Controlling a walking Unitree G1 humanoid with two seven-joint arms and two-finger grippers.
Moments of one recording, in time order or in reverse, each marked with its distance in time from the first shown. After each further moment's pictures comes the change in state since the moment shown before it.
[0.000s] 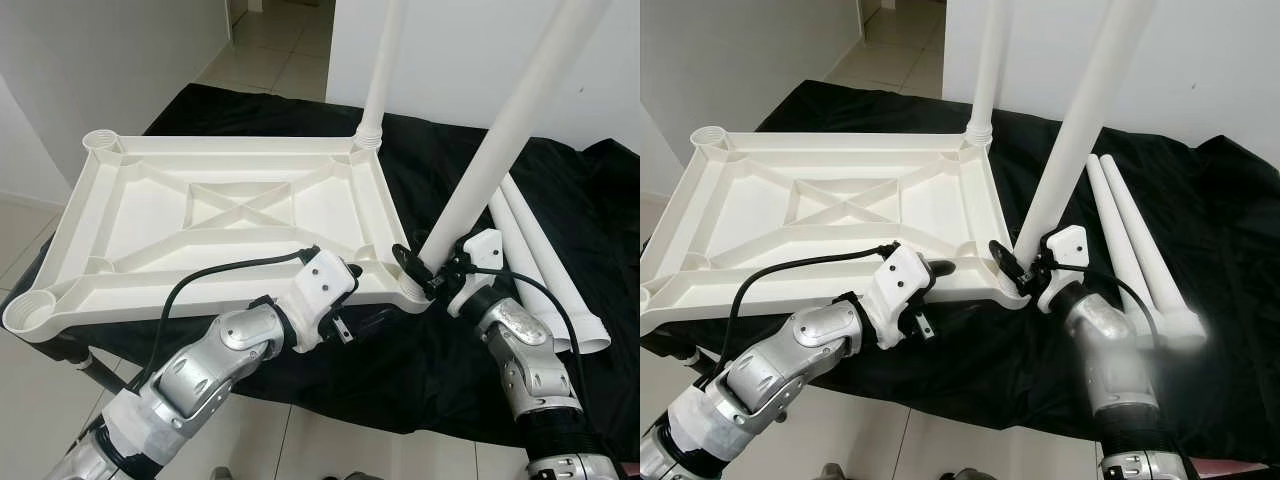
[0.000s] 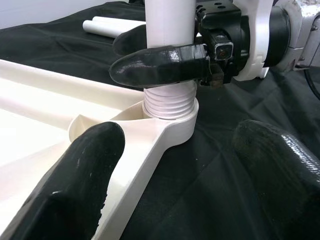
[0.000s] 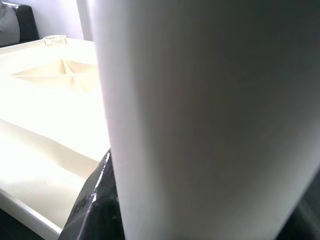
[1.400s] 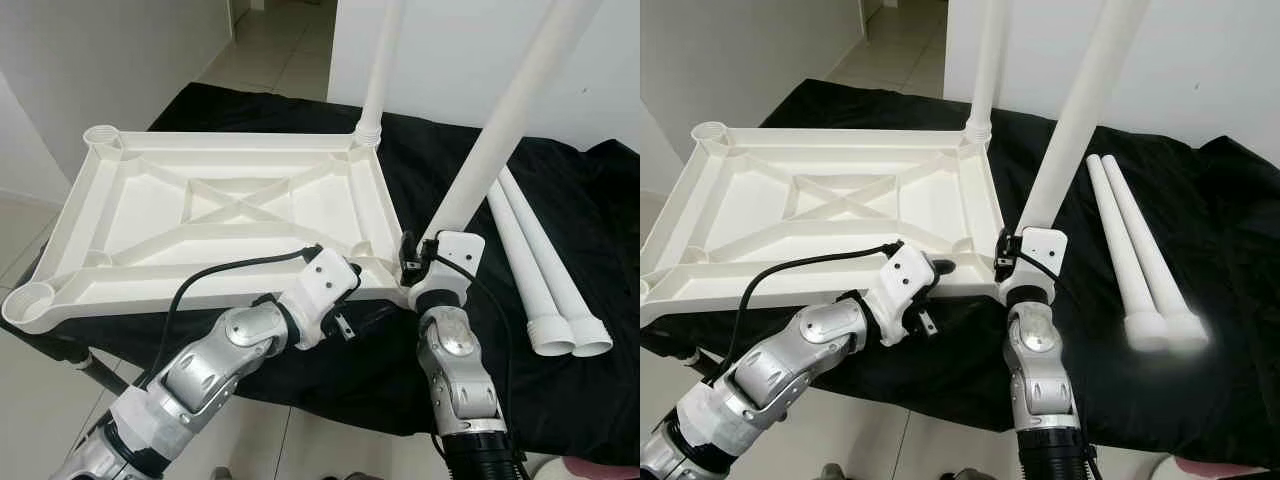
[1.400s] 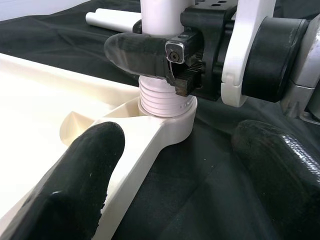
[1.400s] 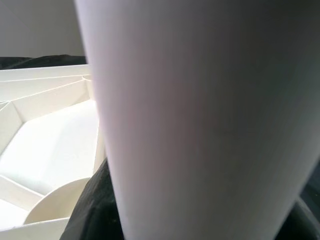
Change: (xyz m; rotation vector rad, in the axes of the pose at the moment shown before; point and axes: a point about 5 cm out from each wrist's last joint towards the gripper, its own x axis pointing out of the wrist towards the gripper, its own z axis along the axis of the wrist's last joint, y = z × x) left arm 0.007 0.002 -0.002 -0.005 0.016 0.012; right arm 0.018 0.046 0.003 0.119 0.028 -0.718
